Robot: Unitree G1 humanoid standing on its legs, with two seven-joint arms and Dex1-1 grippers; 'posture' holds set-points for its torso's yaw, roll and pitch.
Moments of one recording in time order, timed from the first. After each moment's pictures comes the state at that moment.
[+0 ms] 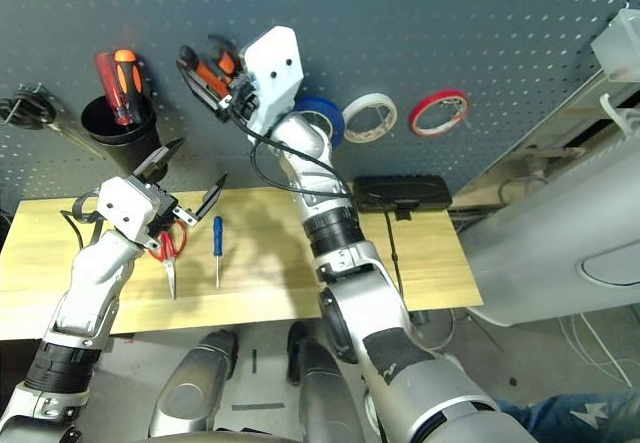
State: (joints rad) left arm -0.23 0.31 -0.07 -0.08 0.00 -0.23 -0.40; right arm -0.78 -0.07 0.07 0.25 0.11 -0.15 0.48
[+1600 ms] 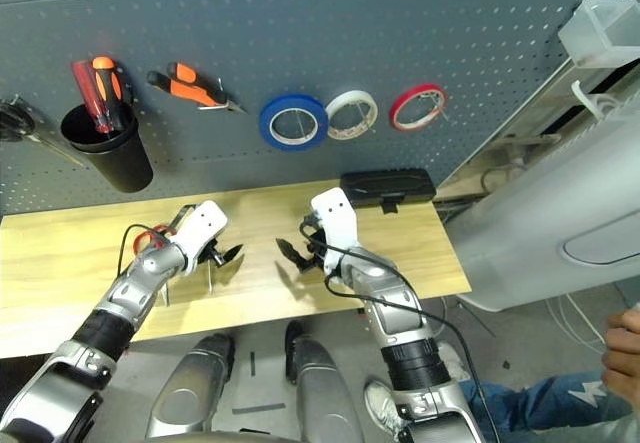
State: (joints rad) left arm -0.48 0.25 -0.27 0.63 0.20 0.10 -0.41; right arm -0.24 -0.29 0.15 -0.01 0.14 0.56 0.49
